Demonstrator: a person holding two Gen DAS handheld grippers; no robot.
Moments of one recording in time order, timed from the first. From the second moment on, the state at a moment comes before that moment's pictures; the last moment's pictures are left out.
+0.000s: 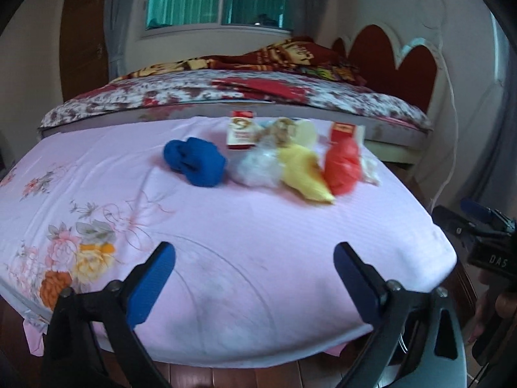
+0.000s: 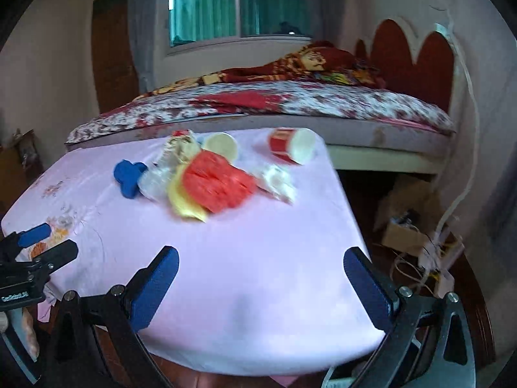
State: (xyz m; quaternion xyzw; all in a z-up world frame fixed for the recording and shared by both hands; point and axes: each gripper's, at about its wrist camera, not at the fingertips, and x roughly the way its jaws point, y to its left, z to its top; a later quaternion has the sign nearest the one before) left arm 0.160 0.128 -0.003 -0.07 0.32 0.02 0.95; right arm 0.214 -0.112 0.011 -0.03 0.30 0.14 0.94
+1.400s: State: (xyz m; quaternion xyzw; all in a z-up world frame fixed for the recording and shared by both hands) left arm 0.288 0.147 -0.023 -0.08 0.36 -0.04 0.93; right arm 0.338 -0.048 -0.007 -0.03 0.32 0.21 0.92
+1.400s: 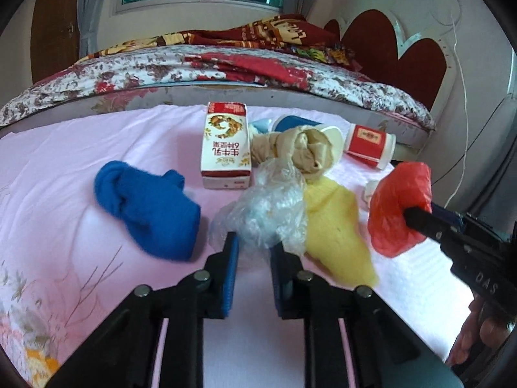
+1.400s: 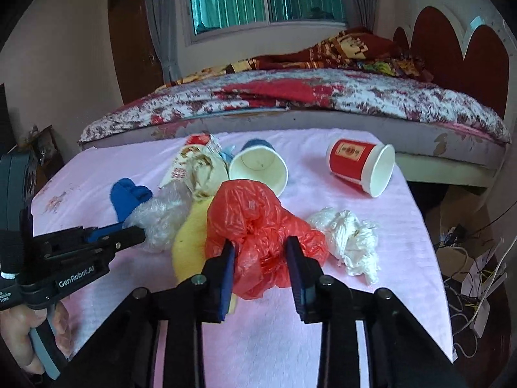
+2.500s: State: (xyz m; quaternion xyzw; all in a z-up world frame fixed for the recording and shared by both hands) left arm 0.178 0.052 0.016 -0.06 0.31 -0.15 0.94; right arm 0.199 -0.170 0.026 -0.02 0.30 0.15 0.94
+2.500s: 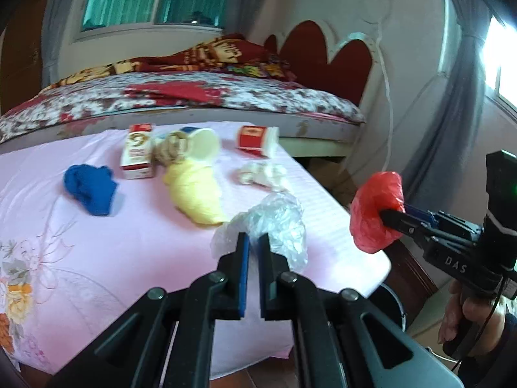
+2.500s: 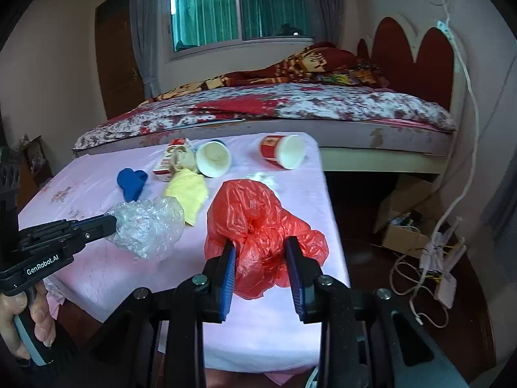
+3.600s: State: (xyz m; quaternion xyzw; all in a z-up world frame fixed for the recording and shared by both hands) left arm 0.112 -0.170 -0.016 0.04 0.36 -0.32 0.88; right arm 0.091 -0.373 -0.028 0.05 0.37 0.00 0.93
